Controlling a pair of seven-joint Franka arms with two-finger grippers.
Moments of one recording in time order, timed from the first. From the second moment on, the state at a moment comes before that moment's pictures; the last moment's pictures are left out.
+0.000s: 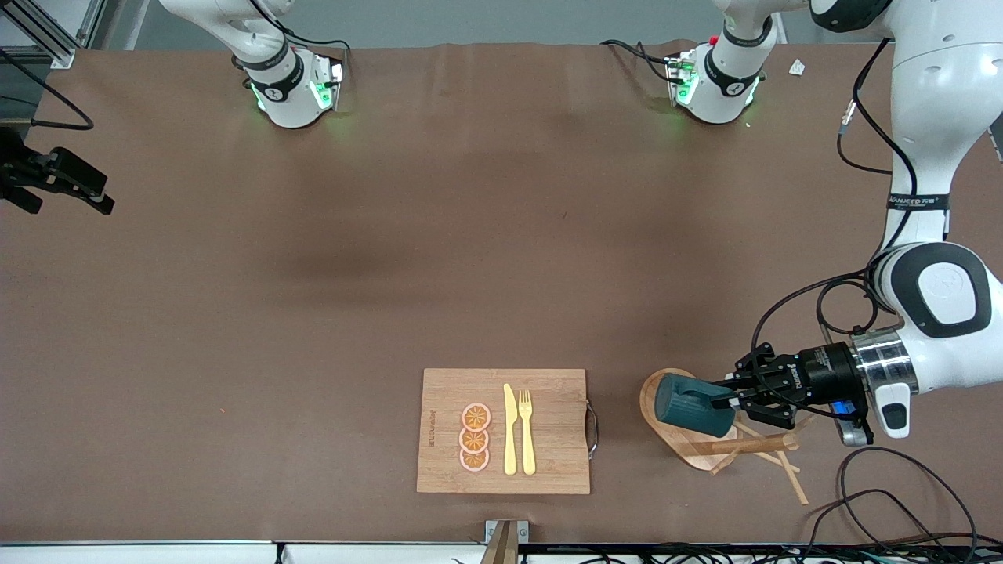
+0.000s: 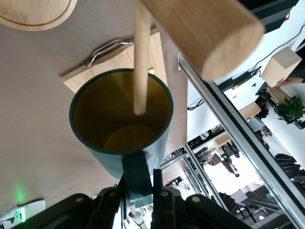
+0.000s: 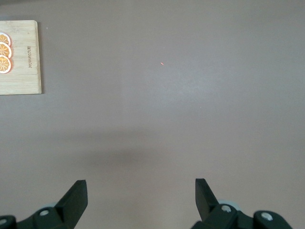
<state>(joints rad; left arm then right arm) 0.10 0.68 -0.15 -1.29 -1.06 1.93 -0.73 0.00 -0.05 -0.02 -1.57 0.00 1.59 0.01</state>
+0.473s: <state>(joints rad) 0.12 0.69 -0.15 -1.29 -1.08 1.93 -0.72 0.00 -0.05 -0.02 -1.57 0.00 1.59 0.01</state>
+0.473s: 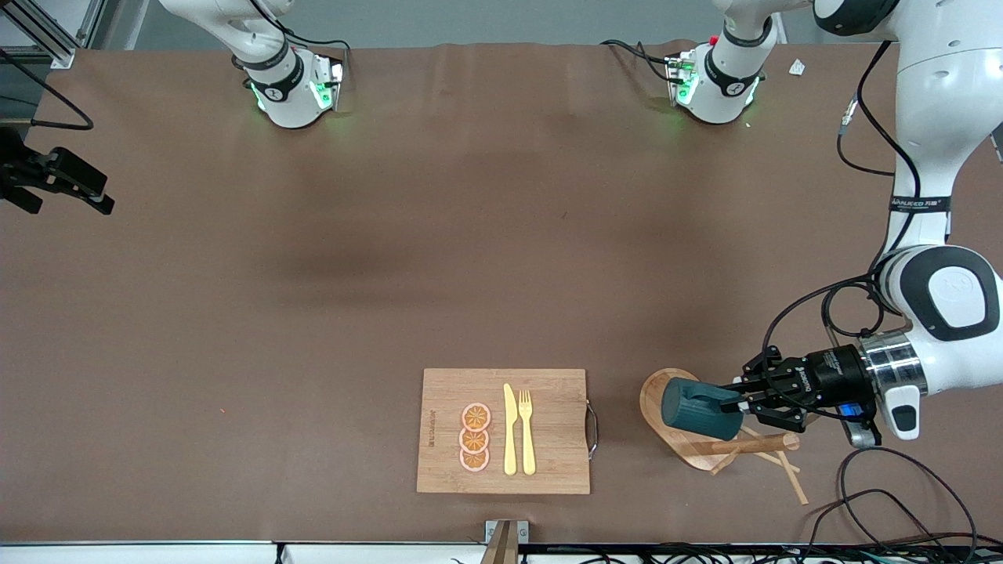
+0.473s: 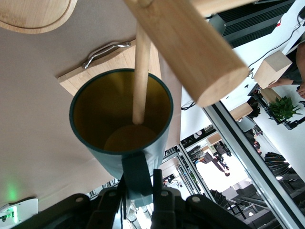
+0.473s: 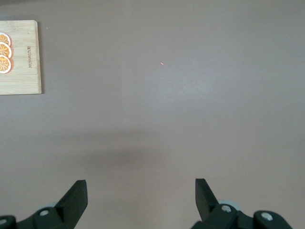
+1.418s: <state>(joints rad) 0.16 0.71 -0.15 -1.29 -1.10 1.93 -0.67 0.00 -0.05 -0.02 -1.57 0.00 1.59 0.01</state>
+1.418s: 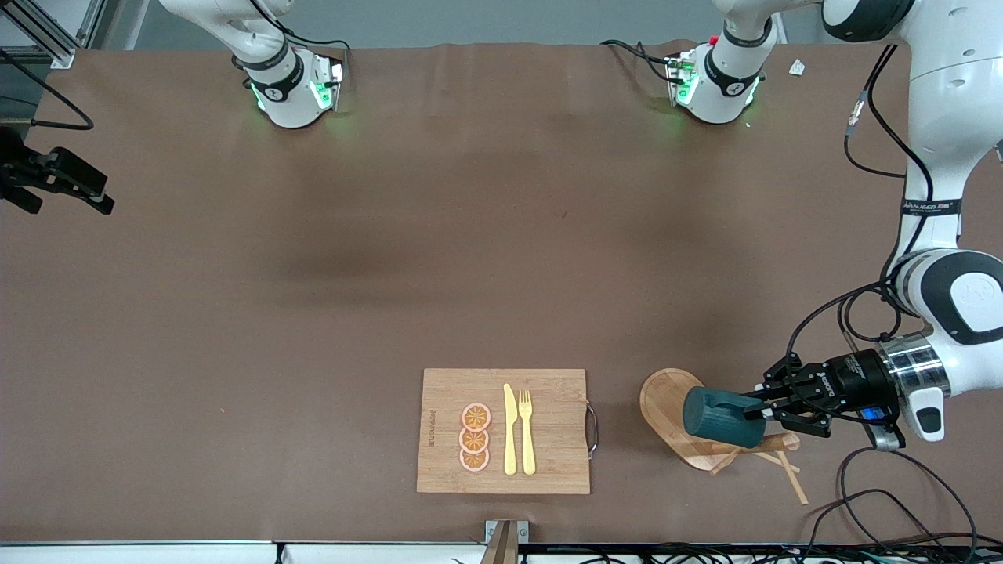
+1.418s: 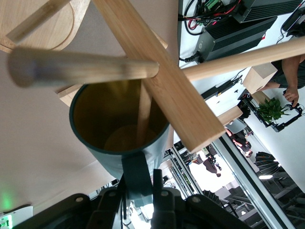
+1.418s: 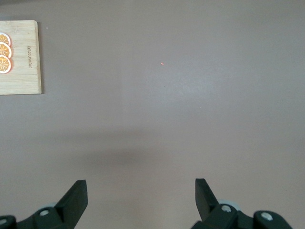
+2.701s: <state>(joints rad) 0.17 0.72 -0.15 -1.29 -1.12 1.93 -0.65 0.00 -0.05 -0.02 -1.57 0.00 1.59 0.01</state>
